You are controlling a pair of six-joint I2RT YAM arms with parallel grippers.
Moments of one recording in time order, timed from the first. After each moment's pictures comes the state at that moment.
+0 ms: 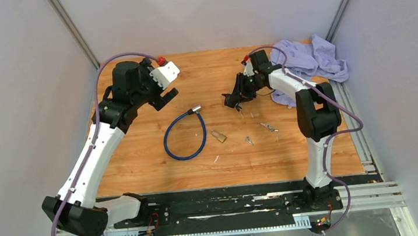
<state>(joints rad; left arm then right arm) -0.36 1.22 1.33 -0.58 0.07 0.74 0.29 2.01 1.51 -0.49 -0.57 0.44</state>
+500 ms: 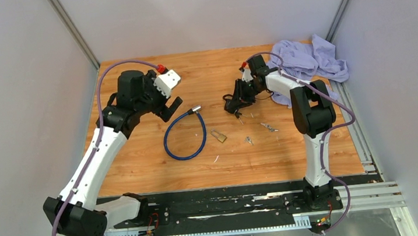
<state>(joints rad) -0.35 1.19 1.21 -0.57 0.22 0.54 0.29 2.11 1.53 -0.51 -0.60 0.39</state>
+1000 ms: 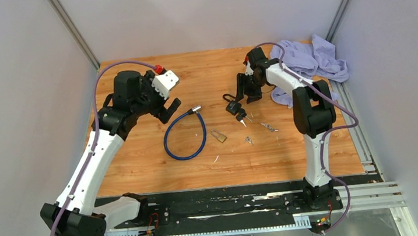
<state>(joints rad) -0.35 1.15 1.23 -0.63 0.27 0.53 0.29 2.11 1.65 -0.69 -0.36 0.34</state>
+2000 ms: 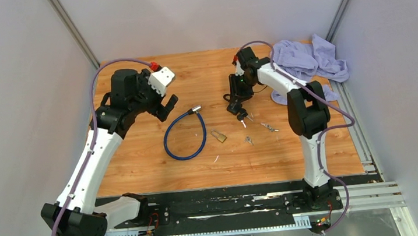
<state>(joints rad) -0.32 1.16 1.26 -0.65 0.25 0.49 0.36 2.16 1.76 -0.75 -0.33 0.29</state>
